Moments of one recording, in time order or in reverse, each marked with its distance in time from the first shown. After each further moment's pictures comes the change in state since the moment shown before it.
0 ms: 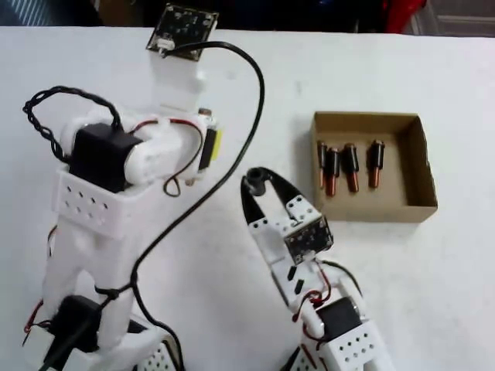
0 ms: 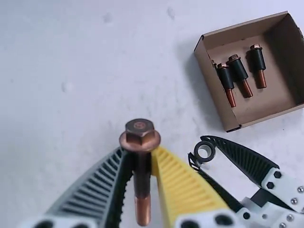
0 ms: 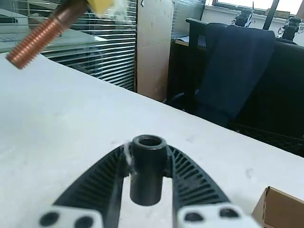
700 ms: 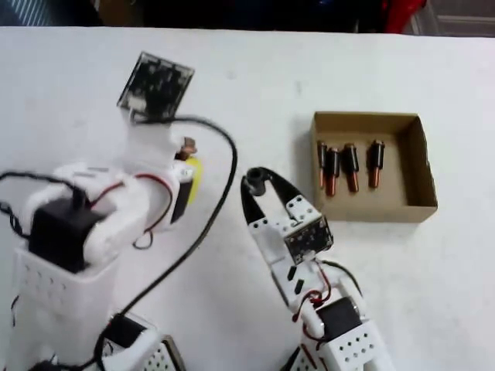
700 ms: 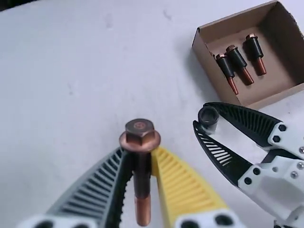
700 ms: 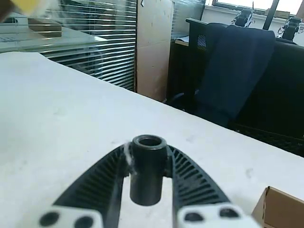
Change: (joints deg) left arm -0.1 -26.7 29.7 -9.9 -6.2; right arm 0.0 0.0 0.0 0.0 0.0
